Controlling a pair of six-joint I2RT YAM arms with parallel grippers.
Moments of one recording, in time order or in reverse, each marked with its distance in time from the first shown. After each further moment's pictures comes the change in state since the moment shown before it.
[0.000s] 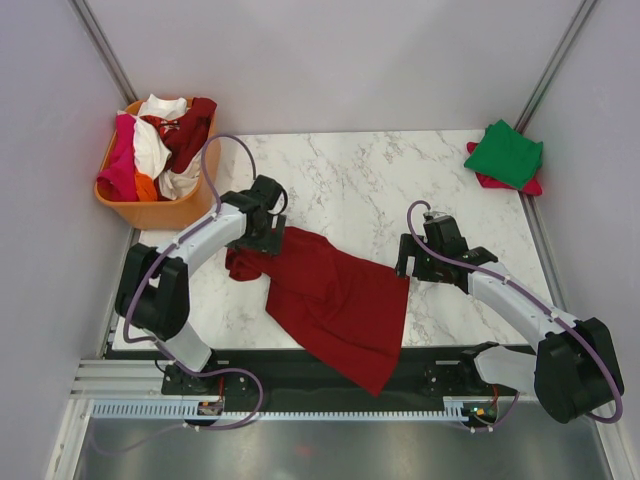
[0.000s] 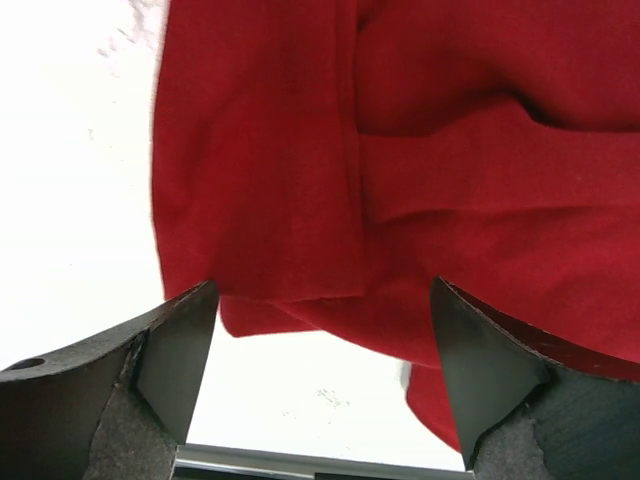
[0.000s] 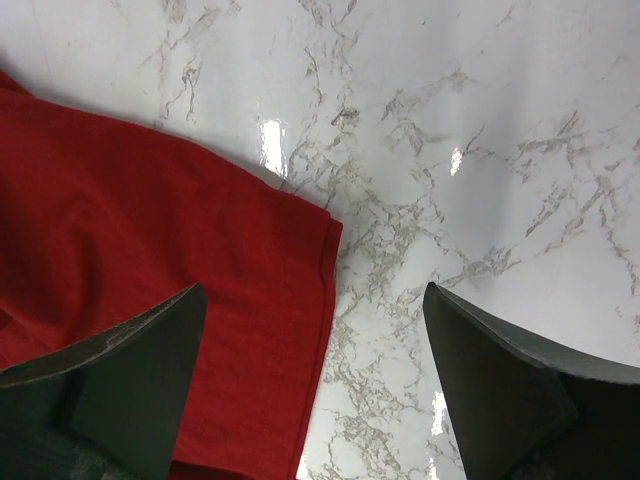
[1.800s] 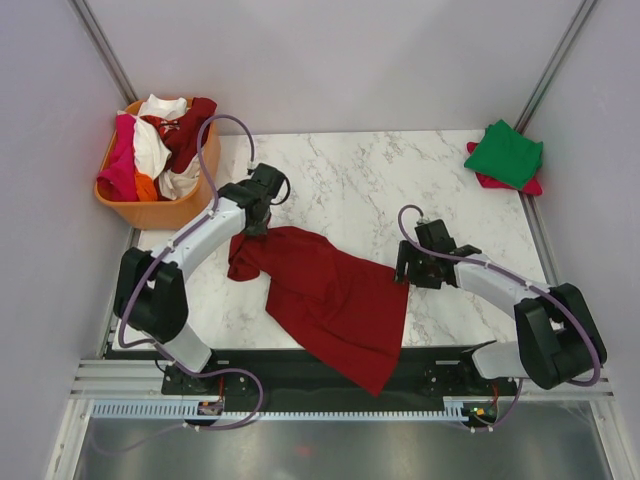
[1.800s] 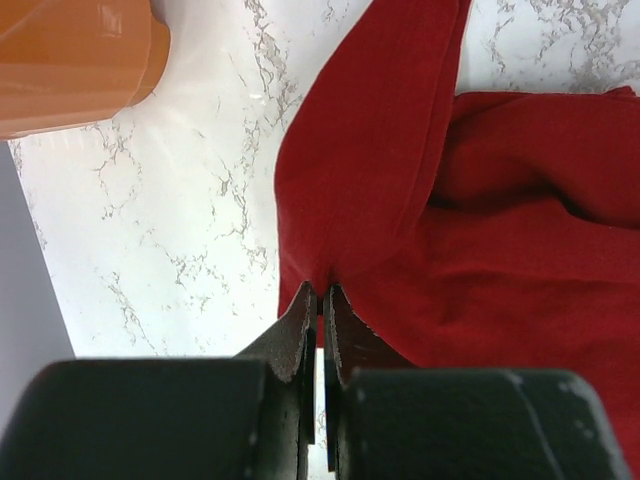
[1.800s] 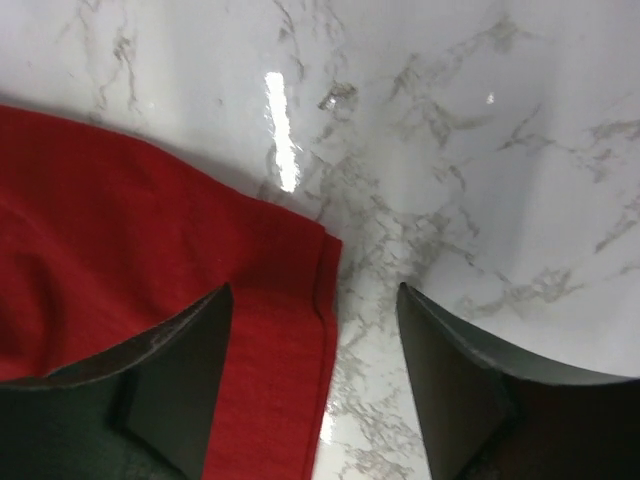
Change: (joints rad) left arm -0.025 -0.013 0.097 0.005 -0.232 0.022; right arm 0.000 0.165 -0.034 0.066 -0.031 0.048
